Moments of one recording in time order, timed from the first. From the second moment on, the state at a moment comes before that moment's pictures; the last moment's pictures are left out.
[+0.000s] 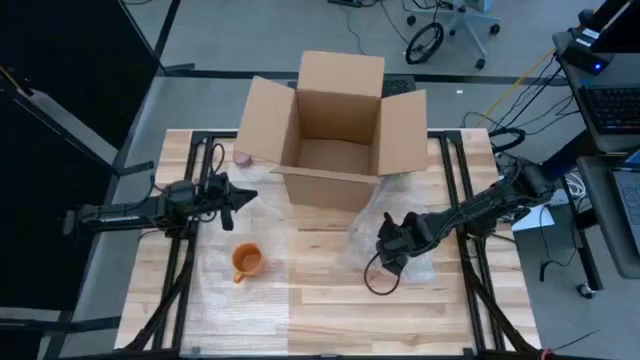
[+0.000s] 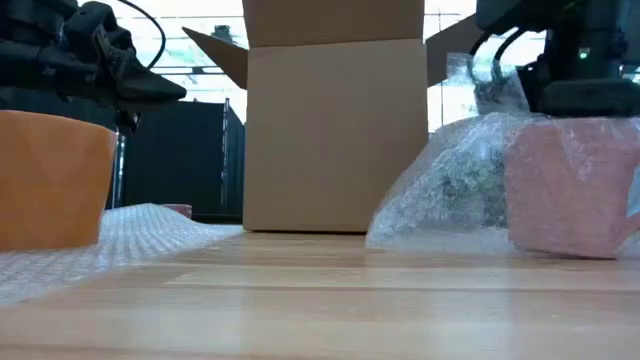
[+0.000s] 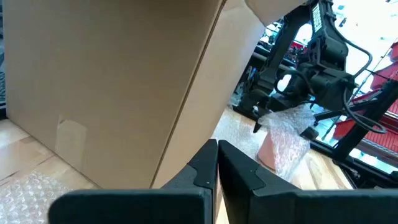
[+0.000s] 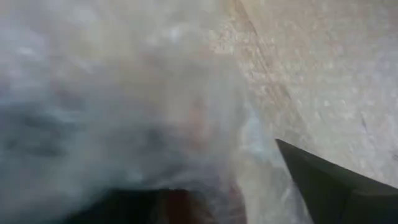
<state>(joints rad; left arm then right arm) 0.17 0.28 0.10 0.11 -0.04 -0.38 0.34 1.51 0.90 -0.87 0.14 0.88</state>
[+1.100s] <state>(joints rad) 0.17 0.28 0.10 0.11 -0.04 -0.38 0.30 1.51 1.16 -1.17 0.17 0.78</state>
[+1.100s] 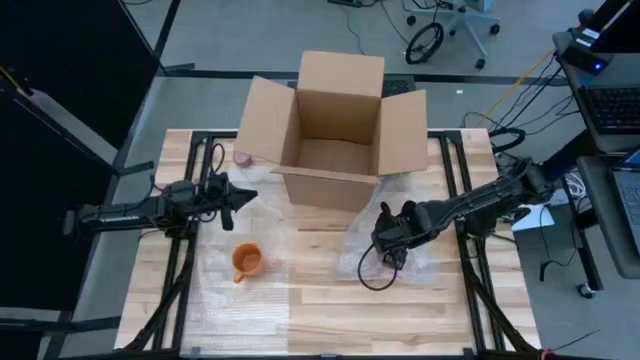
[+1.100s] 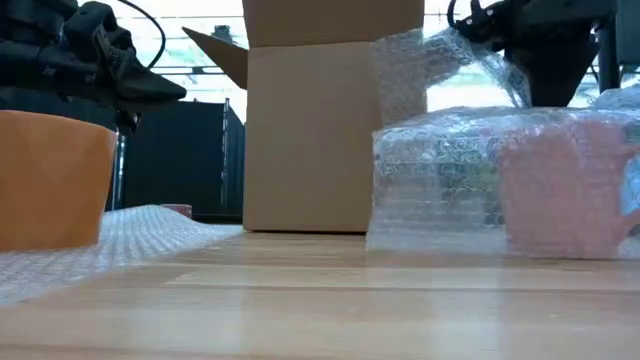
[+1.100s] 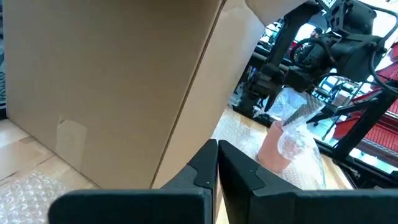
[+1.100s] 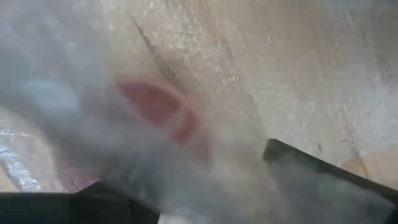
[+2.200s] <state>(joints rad) 0.17 0.28 0.10 0.11 -0.08 -0.38 0.45 1.50 1.14 -1.03 0.27 0.90</state>
